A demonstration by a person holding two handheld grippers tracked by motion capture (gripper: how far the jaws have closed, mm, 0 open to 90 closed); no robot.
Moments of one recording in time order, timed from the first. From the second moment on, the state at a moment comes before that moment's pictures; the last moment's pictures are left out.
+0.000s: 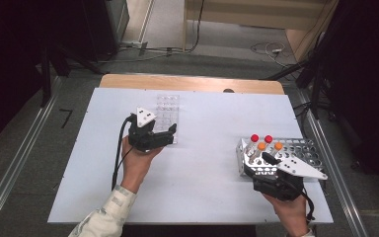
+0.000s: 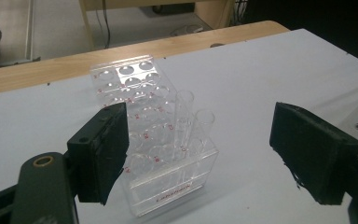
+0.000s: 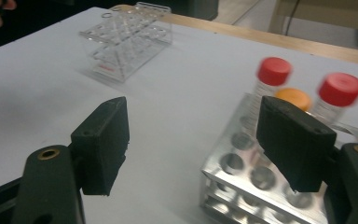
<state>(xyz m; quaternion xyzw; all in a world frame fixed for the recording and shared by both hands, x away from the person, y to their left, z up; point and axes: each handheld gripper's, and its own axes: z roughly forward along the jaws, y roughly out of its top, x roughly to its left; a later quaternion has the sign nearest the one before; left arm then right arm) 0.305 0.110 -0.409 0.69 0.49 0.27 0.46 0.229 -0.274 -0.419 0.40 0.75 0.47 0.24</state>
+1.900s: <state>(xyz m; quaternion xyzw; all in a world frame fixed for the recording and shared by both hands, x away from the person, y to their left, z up) 0.289 0.122 -0.420 0.68 0.50 0.25 0.47 0.270 -0.327 -0.431 0.49 0.70 0.45 0.28</state>
